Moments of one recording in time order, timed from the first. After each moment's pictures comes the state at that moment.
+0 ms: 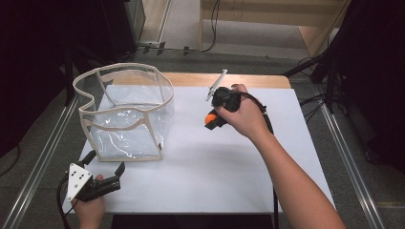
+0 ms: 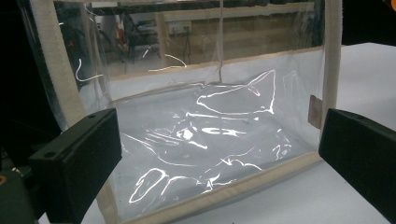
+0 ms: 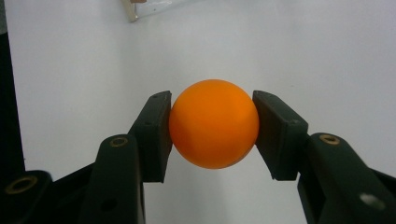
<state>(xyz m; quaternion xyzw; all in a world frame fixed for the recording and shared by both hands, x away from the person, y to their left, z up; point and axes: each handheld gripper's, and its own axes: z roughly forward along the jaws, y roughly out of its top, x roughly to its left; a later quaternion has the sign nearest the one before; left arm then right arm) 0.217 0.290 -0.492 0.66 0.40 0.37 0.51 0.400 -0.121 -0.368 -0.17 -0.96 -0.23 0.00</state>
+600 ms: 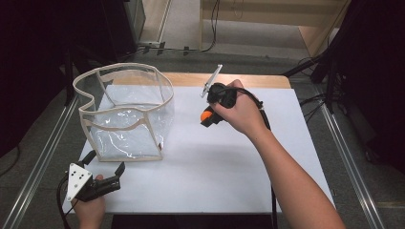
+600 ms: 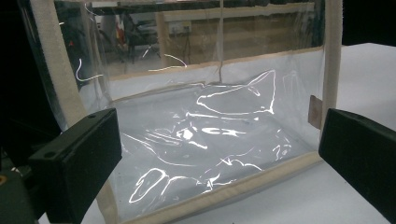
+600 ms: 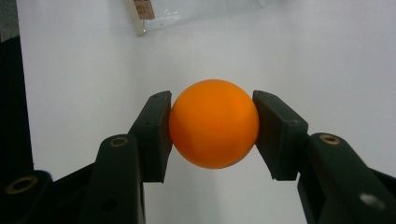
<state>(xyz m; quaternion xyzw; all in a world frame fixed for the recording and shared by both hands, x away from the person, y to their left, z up) 0.217 0.290 -0.492 0.66 0.40 0.37 0.51 0.402 -0.109 -0.353 -0.16 -0.96 -0.23 0.00</state>
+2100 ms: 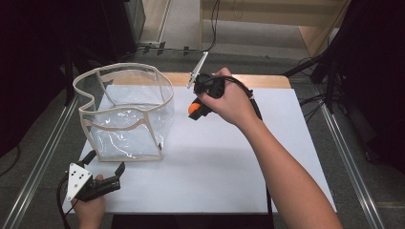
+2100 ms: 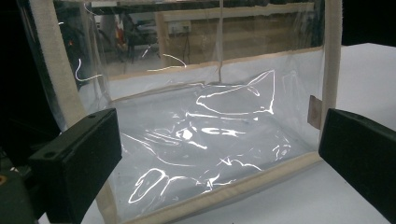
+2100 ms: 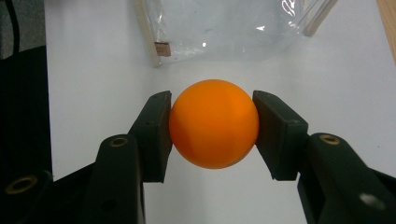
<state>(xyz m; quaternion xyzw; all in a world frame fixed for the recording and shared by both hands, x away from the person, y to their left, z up) 0.217 0.290 -0.492 0.66 0.40 0.37 0.52 0.405 -0.077 -0.316 -0.12 -0.96 -0.24 0.00</state>
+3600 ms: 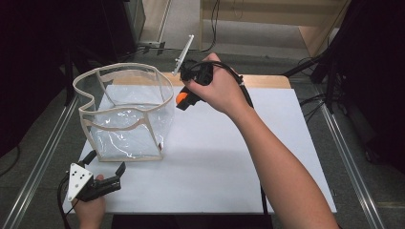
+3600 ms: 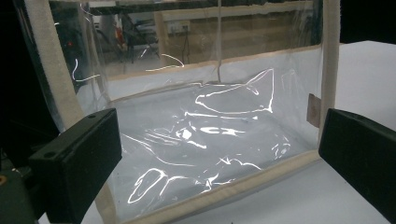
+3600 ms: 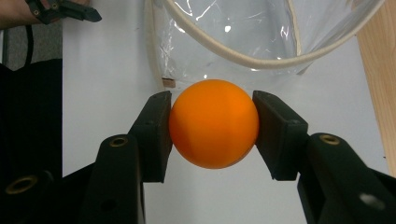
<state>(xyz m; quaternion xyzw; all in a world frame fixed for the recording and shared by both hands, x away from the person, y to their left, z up) 0.217 0.289 -0.492 0.66 0.40 0.37 0.51 0.412 -0.049 -0.277 -0.10 -0.97 -0.24 -0.01</state>
